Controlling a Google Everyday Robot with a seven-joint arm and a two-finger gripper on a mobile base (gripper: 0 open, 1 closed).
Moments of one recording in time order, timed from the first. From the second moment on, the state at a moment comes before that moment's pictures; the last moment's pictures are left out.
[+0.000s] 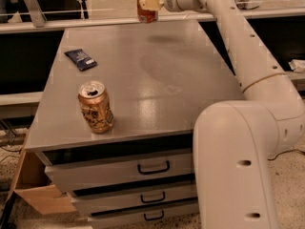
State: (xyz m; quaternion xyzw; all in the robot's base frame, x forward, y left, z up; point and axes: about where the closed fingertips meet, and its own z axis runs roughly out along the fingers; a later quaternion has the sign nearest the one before) arm 0.905 -0.022 0.986 -0.35 0.71 0.16 0.59
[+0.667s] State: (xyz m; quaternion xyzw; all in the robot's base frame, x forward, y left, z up) arm 0.849 0.028 0.983 -0.36 0.70 0.20 0.58
